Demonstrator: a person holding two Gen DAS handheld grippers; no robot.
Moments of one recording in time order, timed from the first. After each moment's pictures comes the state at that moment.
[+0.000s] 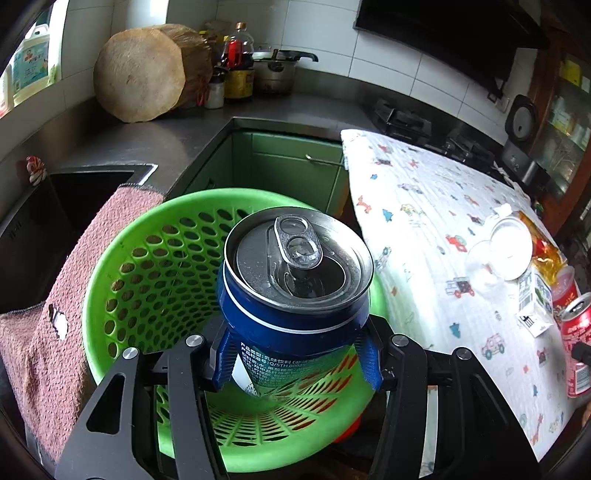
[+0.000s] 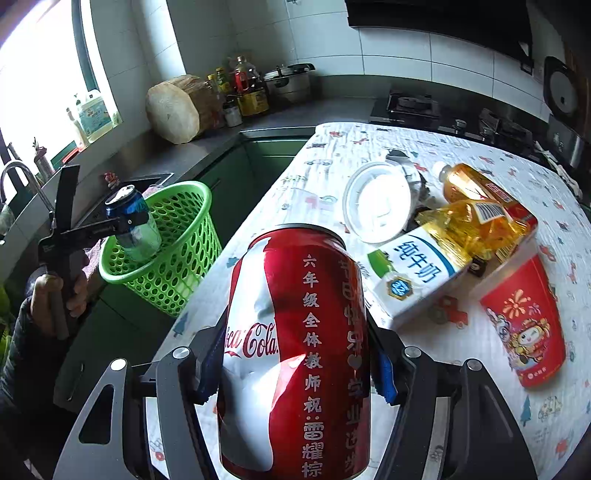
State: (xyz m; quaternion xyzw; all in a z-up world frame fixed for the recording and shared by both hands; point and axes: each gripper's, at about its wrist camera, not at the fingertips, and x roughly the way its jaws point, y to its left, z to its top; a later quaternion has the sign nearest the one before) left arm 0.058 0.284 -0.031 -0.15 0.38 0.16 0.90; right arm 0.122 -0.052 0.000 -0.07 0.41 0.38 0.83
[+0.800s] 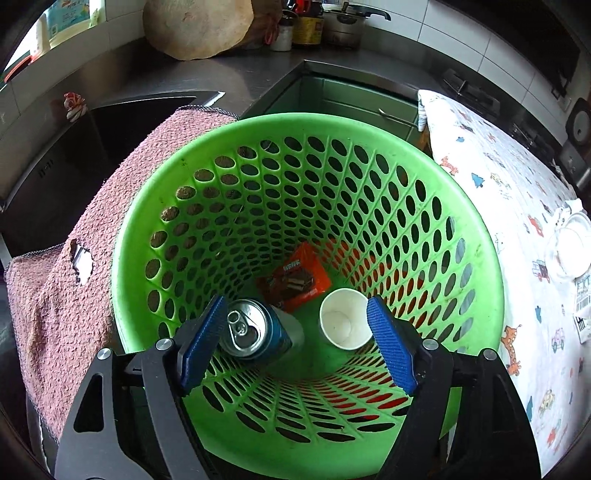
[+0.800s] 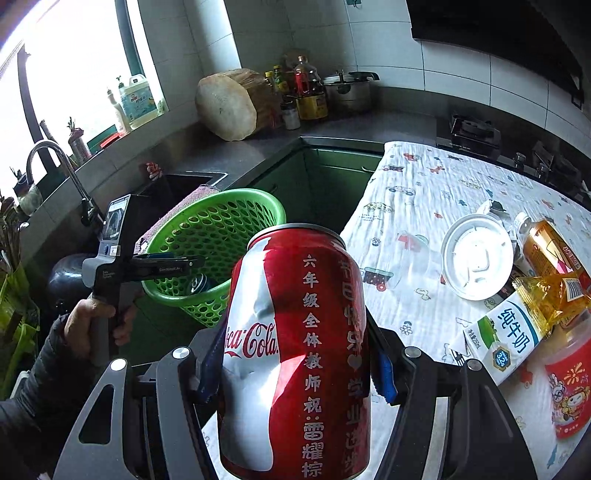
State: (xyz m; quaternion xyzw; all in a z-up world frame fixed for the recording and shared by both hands) left arm 0.040 0.331 -0.078 -0.19 0.45 0.25 0.84; right arm 0.106 0.039 0.021 -0.09 0.38 0.45 0.80
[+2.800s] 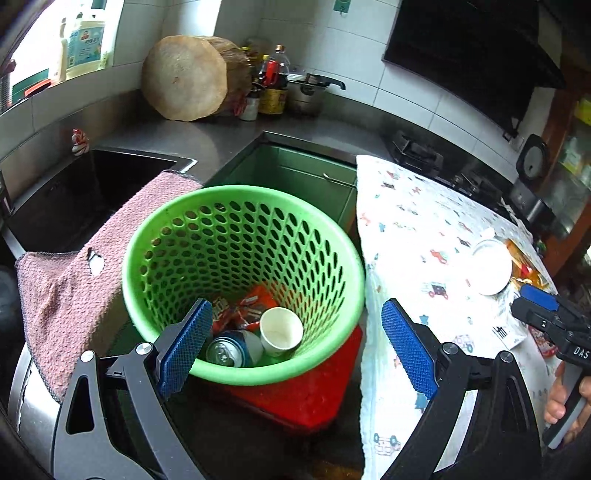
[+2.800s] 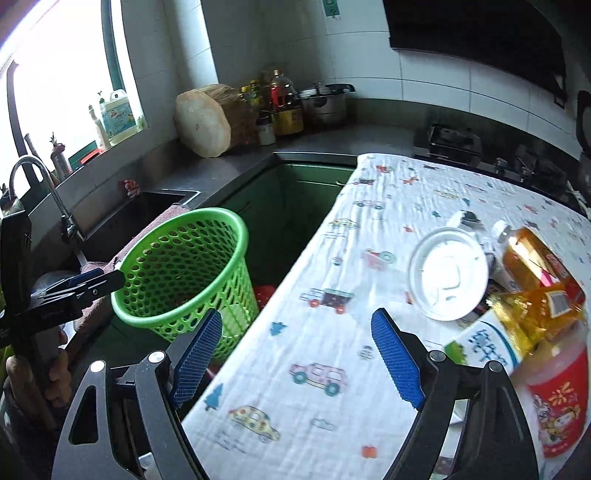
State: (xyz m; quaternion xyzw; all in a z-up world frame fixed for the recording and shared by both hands) left arm -0.004 0.238 -0.001 -0.19 0.32 0.21 0.90; right arm 0.144 0.008 0.014 -0.08 0.36 0.40 0.84
